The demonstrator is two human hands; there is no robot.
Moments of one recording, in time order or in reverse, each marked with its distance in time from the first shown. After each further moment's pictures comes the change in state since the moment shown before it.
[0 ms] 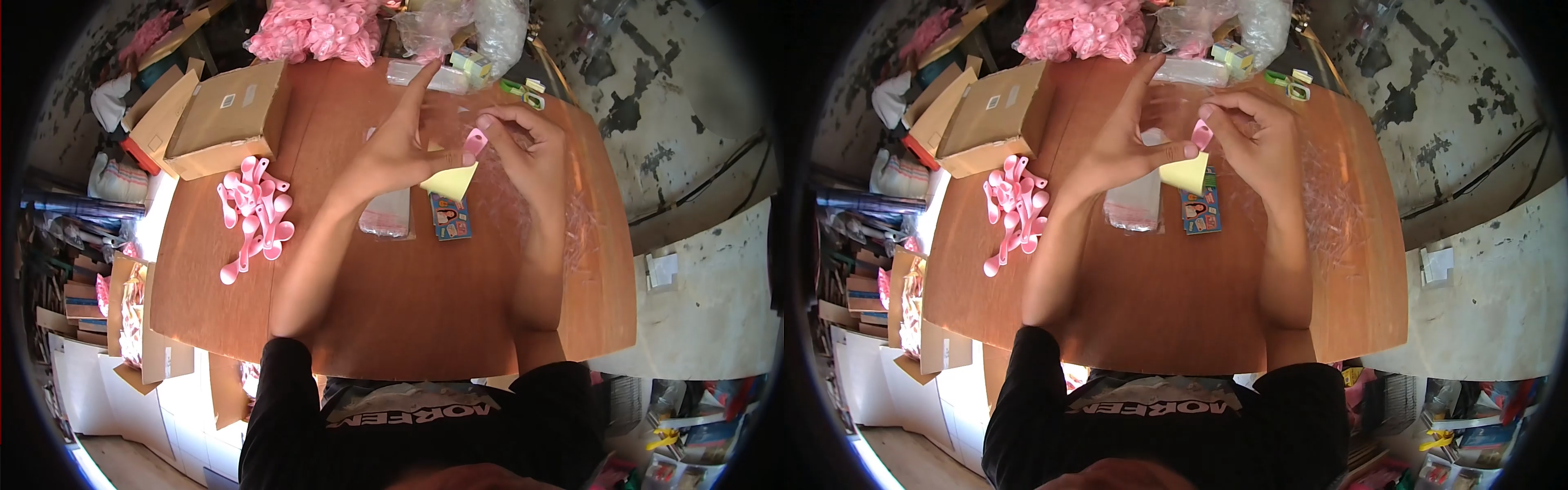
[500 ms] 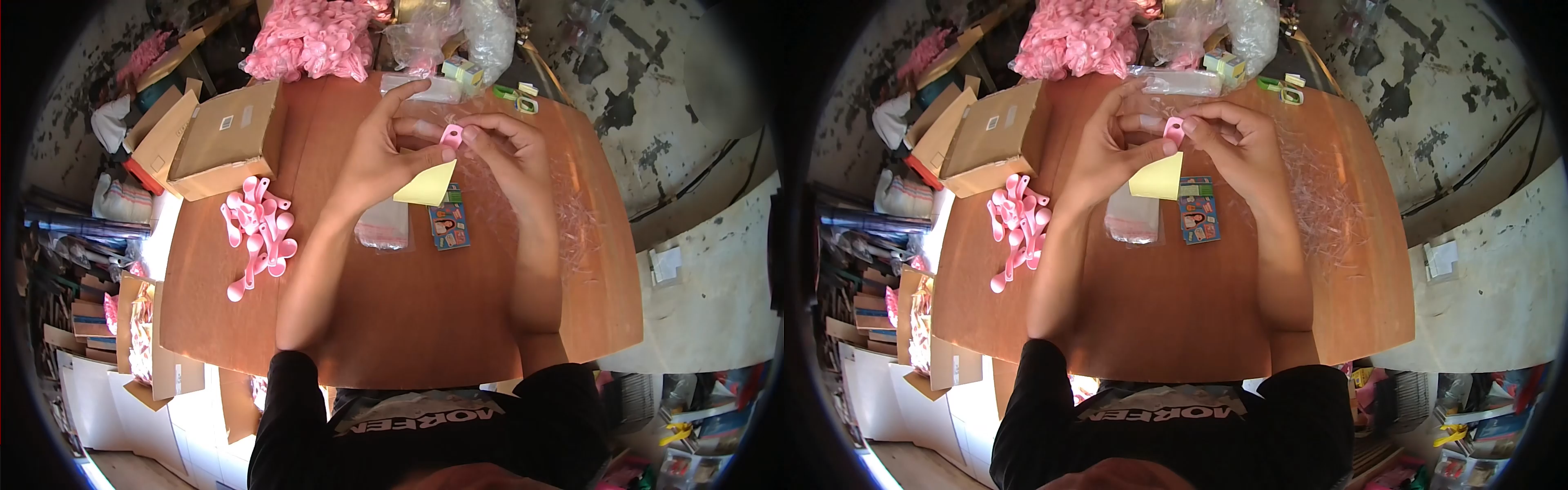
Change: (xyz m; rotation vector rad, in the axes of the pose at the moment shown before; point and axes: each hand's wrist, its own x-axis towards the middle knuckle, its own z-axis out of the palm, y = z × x) left_hand 0.002 0.016 -0.007 -0.262 0.011 -0.105; right_hand 0.000 -0.007 0.003 0.327 -0.134 0.159
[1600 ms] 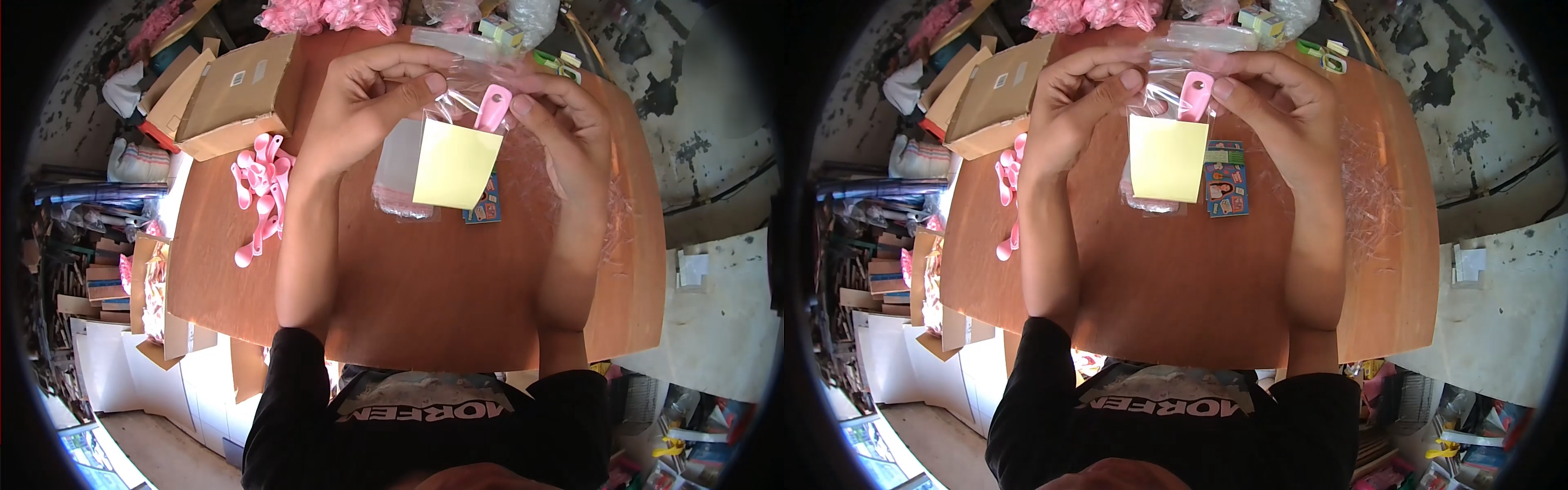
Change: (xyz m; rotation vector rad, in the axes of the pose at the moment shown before) left_hand -0.005 0.008 -0.036 -0.037 0.009 0.050; right_hand 0.001 0.009 0.003 0.163 0.006 -0.176
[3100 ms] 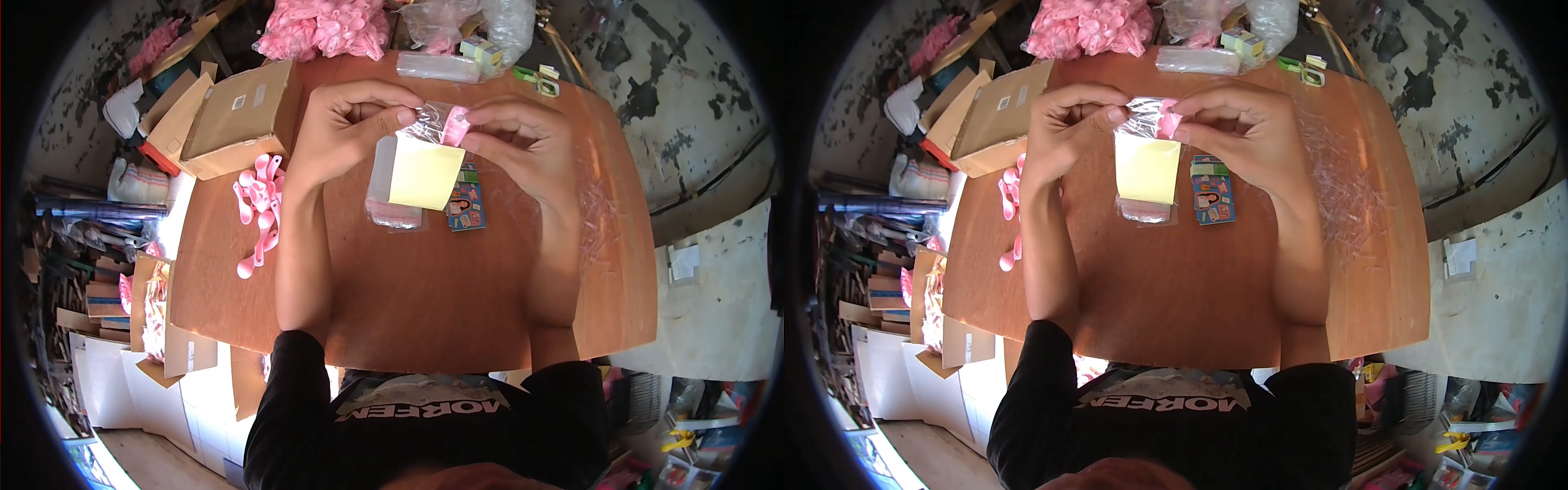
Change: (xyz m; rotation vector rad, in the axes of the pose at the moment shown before) left_hand -0.005 0.009 -0.006 0.177 -0.072 0.112; right_hand -0.004 -0.015 -0.003 -0.138 -0.198 -0.026
